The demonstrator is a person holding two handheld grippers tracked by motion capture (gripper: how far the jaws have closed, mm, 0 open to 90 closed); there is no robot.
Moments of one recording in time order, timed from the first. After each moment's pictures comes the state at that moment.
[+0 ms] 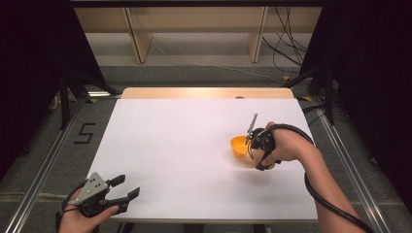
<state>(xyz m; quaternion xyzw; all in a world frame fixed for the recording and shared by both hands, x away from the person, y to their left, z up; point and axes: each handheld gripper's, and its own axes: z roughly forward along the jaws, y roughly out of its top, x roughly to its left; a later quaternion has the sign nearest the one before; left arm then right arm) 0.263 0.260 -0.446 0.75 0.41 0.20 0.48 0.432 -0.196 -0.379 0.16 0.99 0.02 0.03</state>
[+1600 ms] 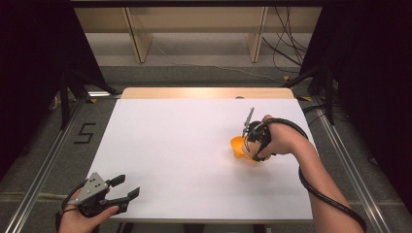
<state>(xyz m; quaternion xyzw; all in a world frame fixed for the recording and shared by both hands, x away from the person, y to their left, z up) 0.263 0.260 -0.446 0.75 0.41 0.20 0.48 0.451 -0.188 -0.375 0.16 0.99 0.03 0.06</state>
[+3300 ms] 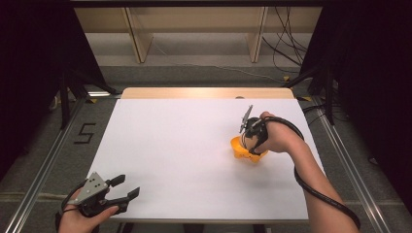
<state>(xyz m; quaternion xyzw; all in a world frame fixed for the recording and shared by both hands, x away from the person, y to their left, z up) 0.263 0.261 -0.445 0.75 0.41 0.20 0.48 0.466 -0.186 -0.381 0.15 0.98 0.05 0.11</state>
